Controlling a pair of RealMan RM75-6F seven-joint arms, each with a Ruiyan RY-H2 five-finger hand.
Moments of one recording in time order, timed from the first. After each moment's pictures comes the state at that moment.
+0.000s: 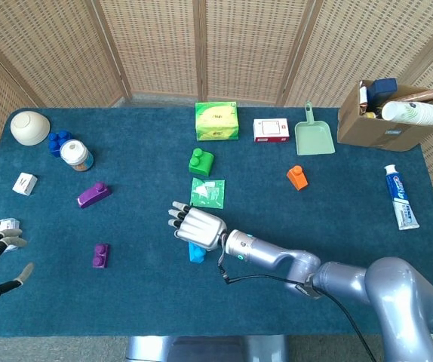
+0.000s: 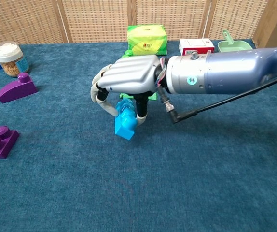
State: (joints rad) left arm -0.01 -1.16 -0.03 -1.66 1.55 1.60 -0.07; right arm 1.17 -1.67 0.10 -1.21 -1.65 0.72 -0.03
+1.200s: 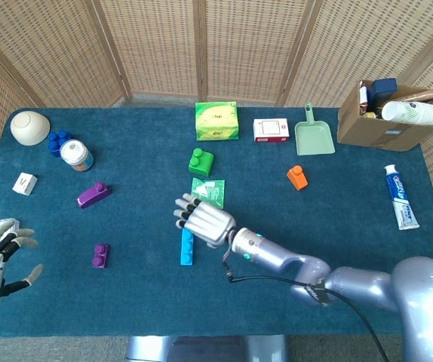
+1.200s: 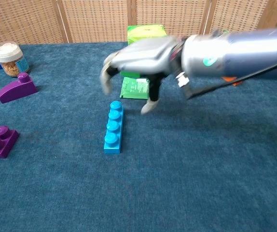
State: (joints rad) left arm -0.04 -1.15 -0.01 -1.65 1.61 1.55 -0.06; right arm 1.11 -1.51 0.16 -1.44 -1.41 0.70 -0.22
